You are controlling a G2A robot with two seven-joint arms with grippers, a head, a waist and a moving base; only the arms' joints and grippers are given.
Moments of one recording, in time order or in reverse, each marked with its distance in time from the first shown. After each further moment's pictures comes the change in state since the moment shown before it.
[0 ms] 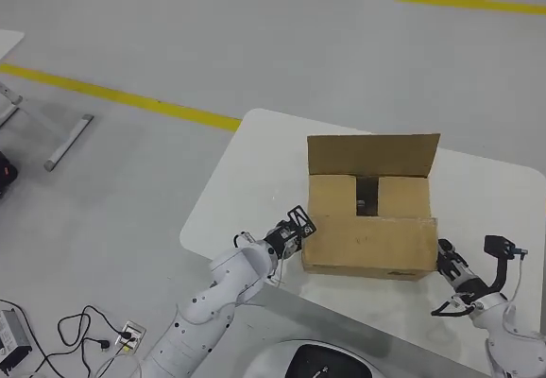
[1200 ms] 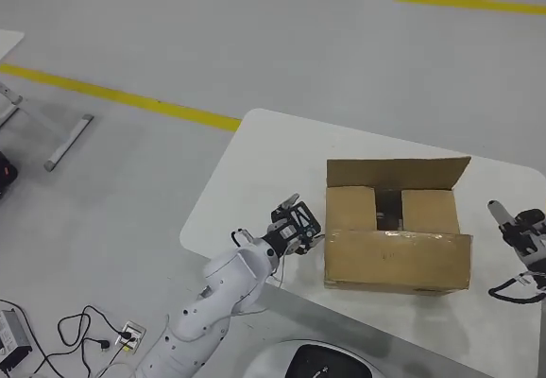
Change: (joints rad) left arm 0.067 0.017 -0.026 -0.204 0.071 0.051 0.058; right arm 0.069 0.047 0.174 -0.225 -0.112 0.081 -0.006
